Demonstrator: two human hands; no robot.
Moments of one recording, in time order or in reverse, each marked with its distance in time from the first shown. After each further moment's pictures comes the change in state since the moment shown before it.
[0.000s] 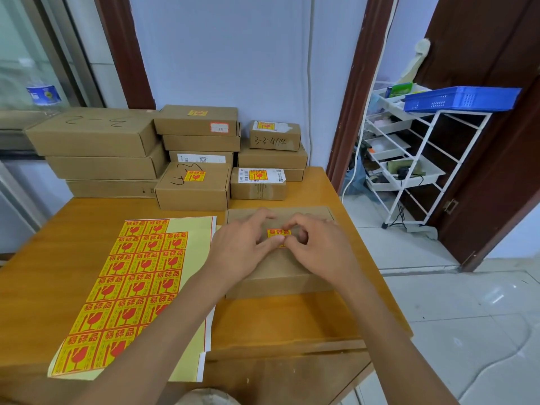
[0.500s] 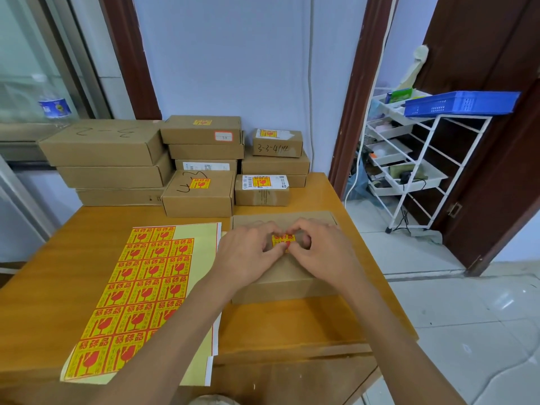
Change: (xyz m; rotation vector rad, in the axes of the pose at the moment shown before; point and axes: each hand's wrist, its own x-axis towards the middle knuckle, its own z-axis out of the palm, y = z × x) left_hand 0.001 0.000 0.000 0.057 -0.030 0.017; right_hand 0.003 0.004 0.004 -0.037 -0.010 0.009
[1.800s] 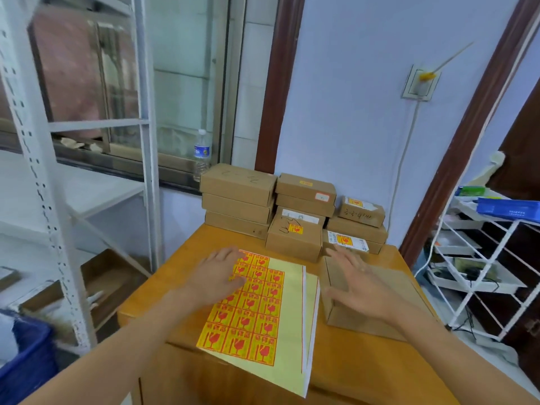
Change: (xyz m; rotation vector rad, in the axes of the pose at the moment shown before) left_hand -0.134 -0.182 -0.142 0.202 -0.115 -0.321; right_hand 0.024 -0.107 0.000 -0.149 -0.351 -0.259
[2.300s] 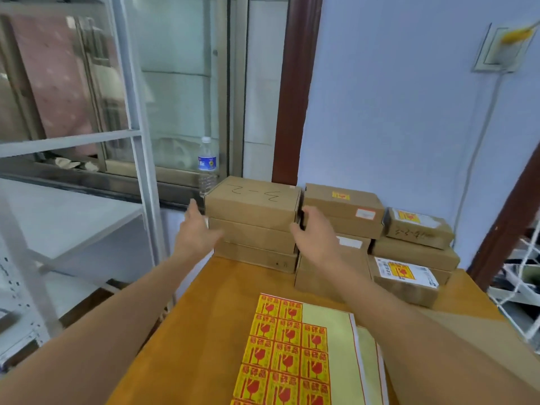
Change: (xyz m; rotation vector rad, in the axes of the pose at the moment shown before) left_hand 0.184 -0.124 -0.051 -0.538 0.378 -0.438; right_hand 0.267 -0.090 0.020 0.469 0.432 0.199
